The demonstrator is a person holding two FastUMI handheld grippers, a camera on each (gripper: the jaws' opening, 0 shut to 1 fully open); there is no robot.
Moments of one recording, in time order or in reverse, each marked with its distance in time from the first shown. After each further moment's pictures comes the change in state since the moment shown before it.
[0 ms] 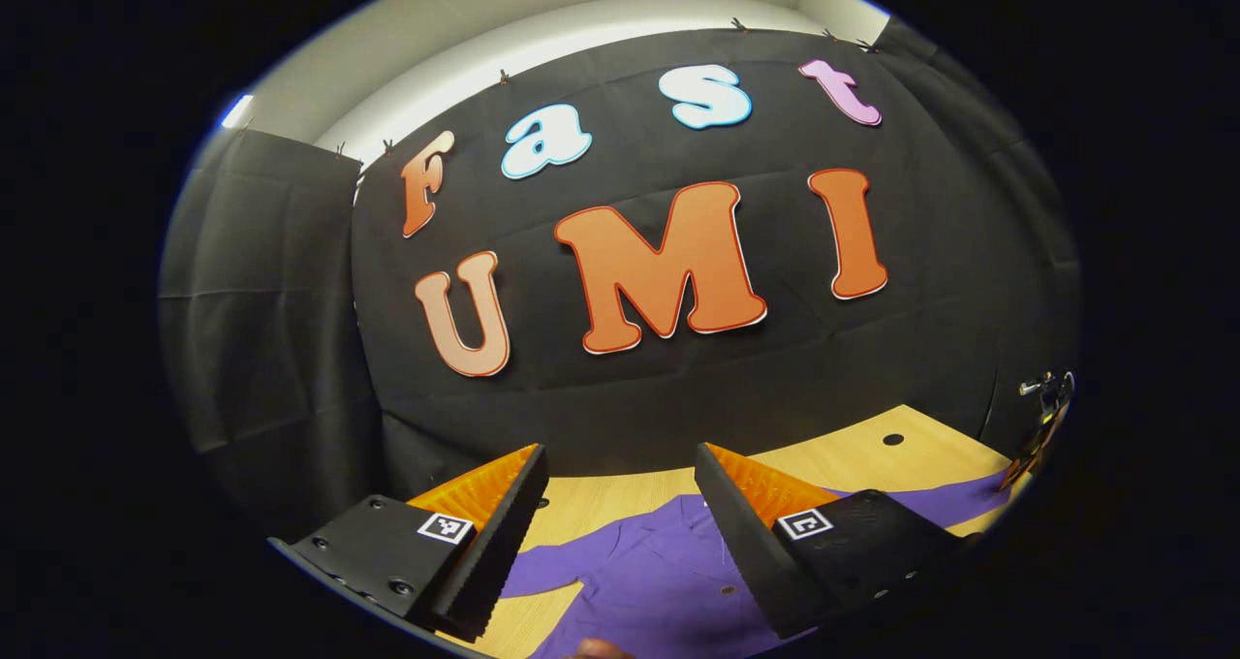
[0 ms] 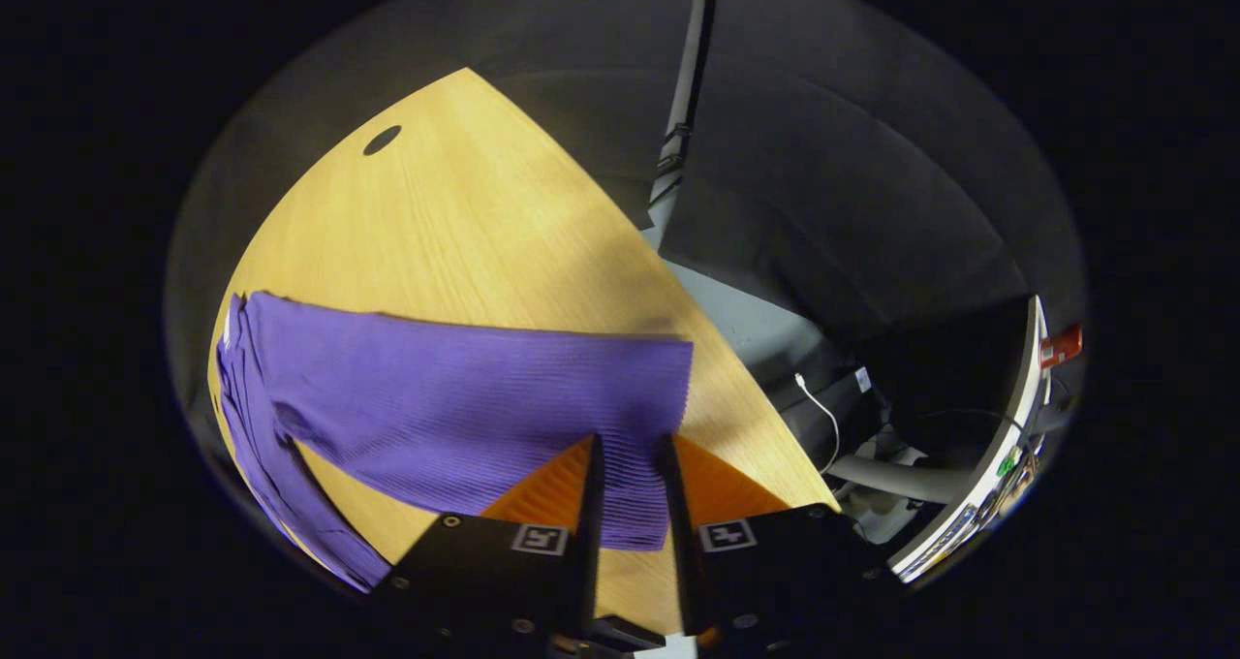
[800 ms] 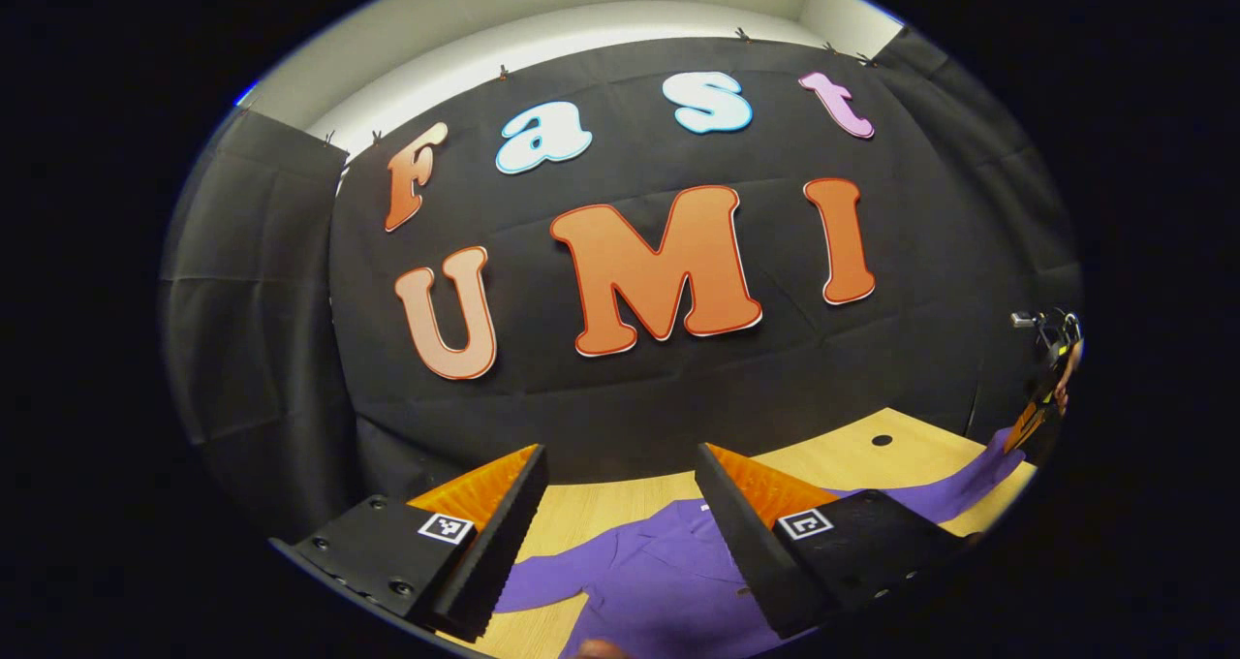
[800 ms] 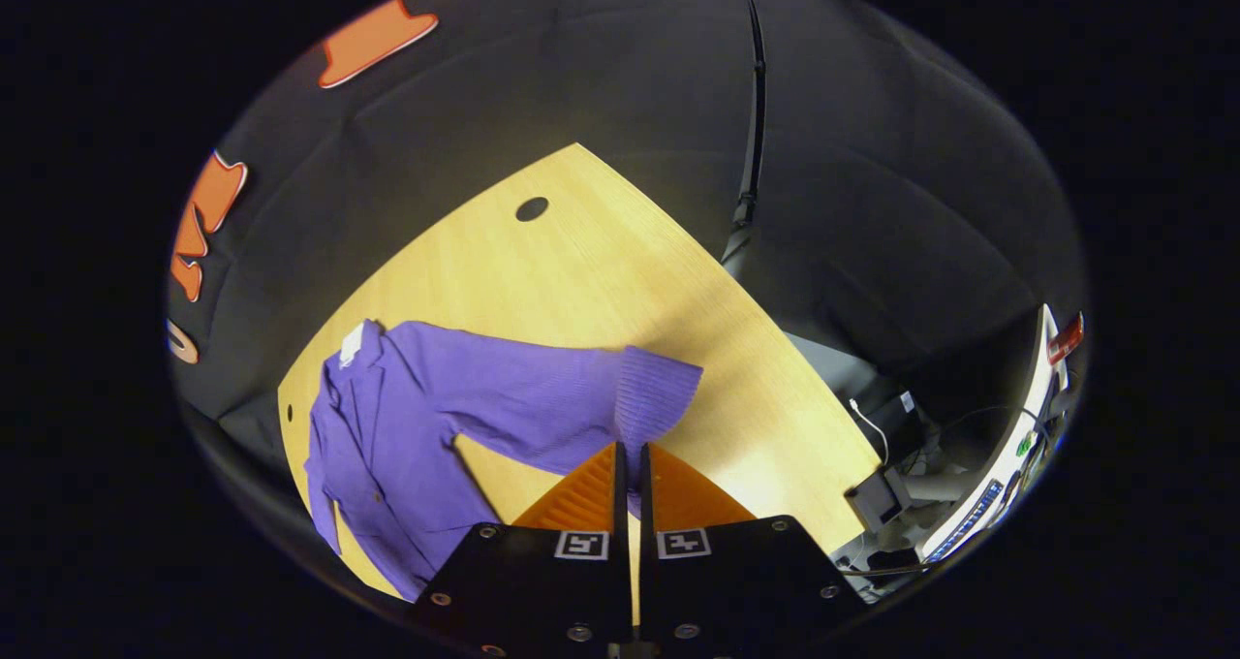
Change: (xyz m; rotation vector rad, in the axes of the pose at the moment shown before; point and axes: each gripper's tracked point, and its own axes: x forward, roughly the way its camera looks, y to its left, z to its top) left arm 0.028 0.042 -0.016 -0.038 -0.038 -0.114; right arm -0.149 0.101 0.000 0.008 -0.221 0.192
